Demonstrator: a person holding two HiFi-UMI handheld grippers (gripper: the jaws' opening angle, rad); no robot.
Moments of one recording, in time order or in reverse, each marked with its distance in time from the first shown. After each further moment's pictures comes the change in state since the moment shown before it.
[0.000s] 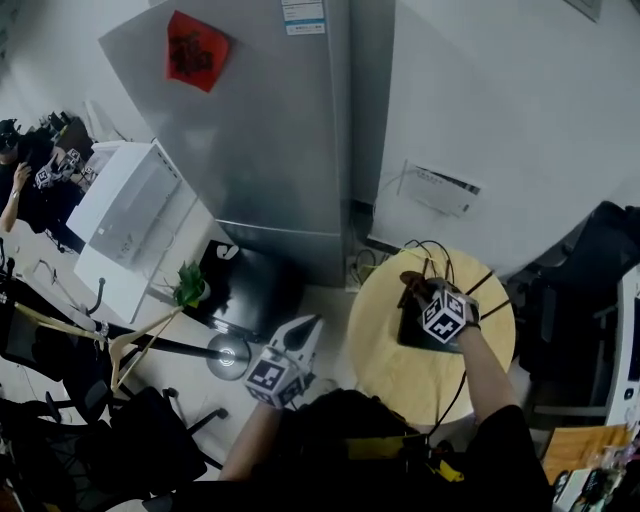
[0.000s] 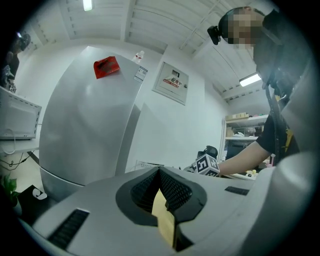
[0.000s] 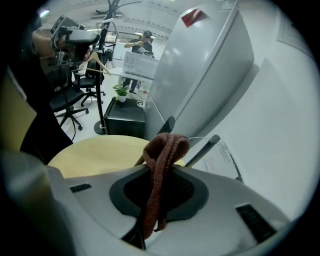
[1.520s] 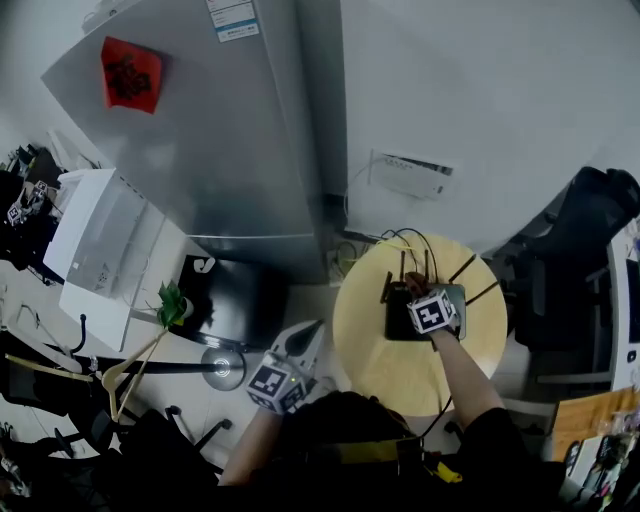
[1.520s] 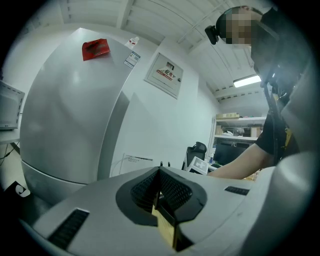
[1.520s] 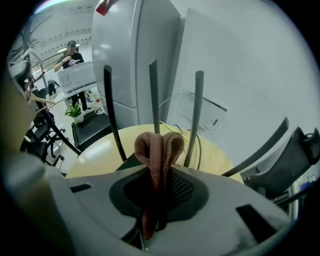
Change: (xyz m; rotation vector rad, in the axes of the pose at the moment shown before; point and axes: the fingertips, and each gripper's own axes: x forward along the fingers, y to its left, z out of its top) left arm 0.042 -0.029 -0.022 -0.002 0.071 -0.139; right arm 0.018 0.003 -0.078 0.690 0.153 -0.089
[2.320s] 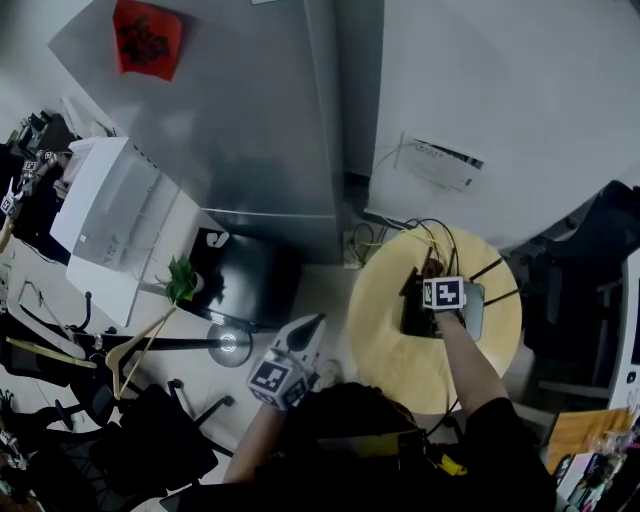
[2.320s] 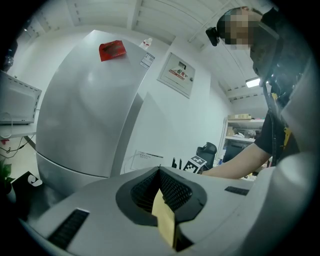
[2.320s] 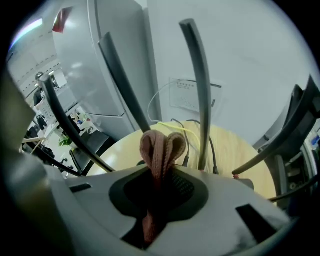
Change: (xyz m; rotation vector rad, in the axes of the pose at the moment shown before) left arm -0.022 0.036 -0.016 -0.061 0.016 0.117; right arm 0.046 0.001 -0.005 0.311 0.125 0.048
